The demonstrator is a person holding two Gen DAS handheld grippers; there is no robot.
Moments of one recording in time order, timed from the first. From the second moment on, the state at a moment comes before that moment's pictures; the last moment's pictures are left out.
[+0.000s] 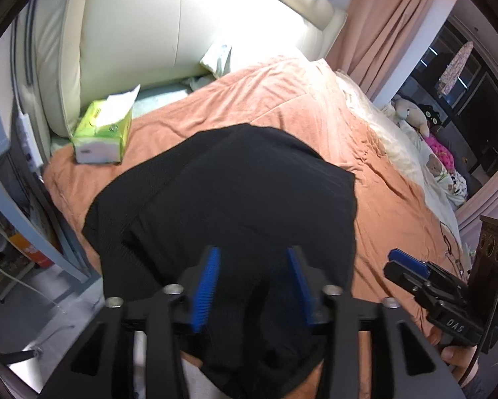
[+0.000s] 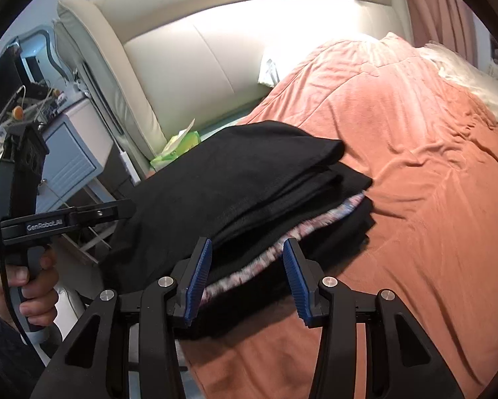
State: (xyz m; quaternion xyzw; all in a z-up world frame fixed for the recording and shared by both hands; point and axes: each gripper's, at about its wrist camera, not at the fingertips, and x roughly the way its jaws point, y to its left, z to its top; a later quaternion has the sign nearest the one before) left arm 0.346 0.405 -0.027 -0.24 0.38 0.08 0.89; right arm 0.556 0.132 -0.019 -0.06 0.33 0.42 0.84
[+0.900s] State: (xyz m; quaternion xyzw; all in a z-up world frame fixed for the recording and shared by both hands) left arm 0.243 0.217 0.064 -0.09 0.30 0.06 0.95; right arm 0.379 -0.107 0.050 -0.01 0.23 0.34 0.91
